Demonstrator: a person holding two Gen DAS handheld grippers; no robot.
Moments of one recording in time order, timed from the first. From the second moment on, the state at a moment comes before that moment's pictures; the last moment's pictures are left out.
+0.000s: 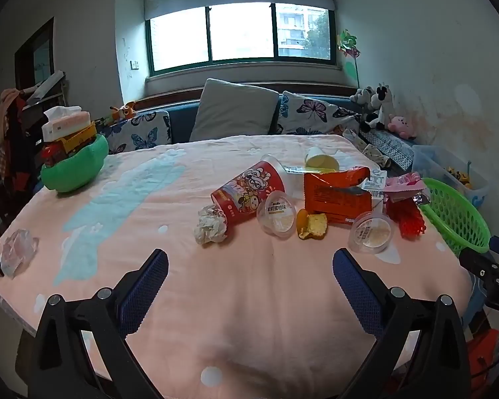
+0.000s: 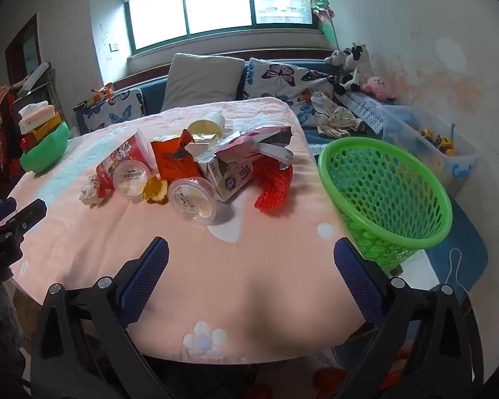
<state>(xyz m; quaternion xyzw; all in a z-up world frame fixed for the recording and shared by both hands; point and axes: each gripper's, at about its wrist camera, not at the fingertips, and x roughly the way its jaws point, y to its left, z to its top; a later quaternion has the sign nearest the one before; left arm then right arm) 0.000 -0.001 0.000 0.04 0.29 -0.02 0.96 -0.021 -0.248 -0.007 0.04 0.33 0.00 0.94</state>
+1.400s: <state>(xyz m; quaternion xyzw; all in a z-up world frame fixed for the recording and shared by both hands) 0.003 0.001 -0.005 0.02 0.29 -0.02 0.96 -0.017 -0.245 -0.009 0.04 0.34 0.00 0.94</state>
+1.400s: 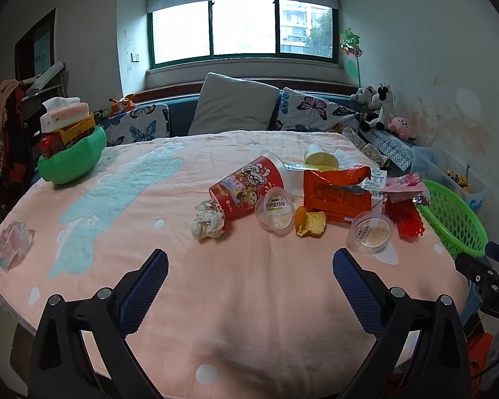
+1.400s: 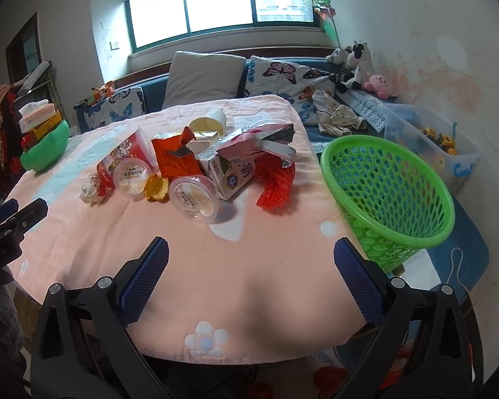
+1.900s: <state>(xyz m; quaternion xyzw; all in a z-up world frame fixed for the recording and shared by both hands) 0.003 0.001 -0.005 0.02 0.29 -0.02 0.96 -0.017 -0.246 -0.009 0.04 0.34 0.00 0.94</state>
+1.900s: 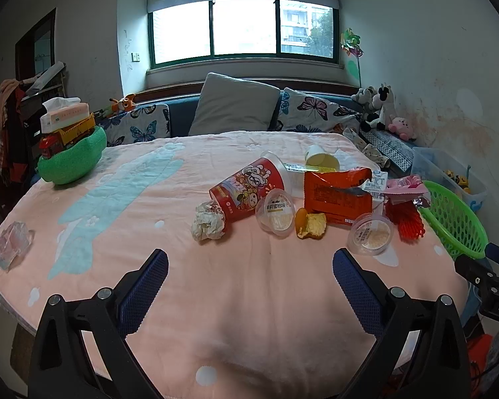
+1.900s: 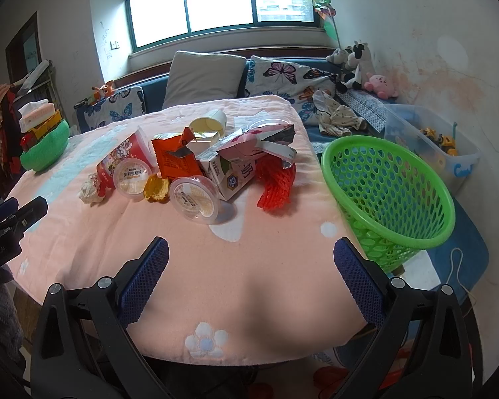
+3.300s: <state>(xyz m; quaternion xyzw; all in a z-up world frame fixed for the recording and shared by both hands) 0.026 -0.002 -0.004 0.03 0.31 -0.02 0.95 0.002 -0.248 -0.012 0.04 0.35 0.01 0.94</state>
